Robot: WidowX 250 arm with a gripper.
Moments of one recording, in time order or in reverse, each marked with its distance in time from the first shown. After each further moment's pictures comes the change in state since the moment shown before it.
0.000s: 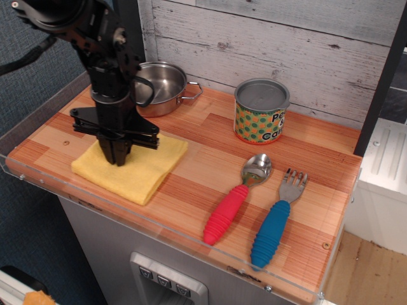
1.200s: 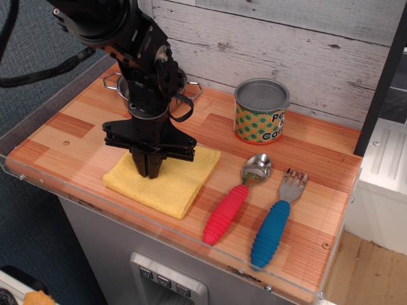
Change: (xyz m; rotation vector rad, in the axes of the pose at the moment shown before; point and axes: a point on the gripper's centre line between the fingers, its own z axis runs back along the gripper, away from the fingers) arm -0.012 -0.047 0.006 -0.017 -0.022 0.032
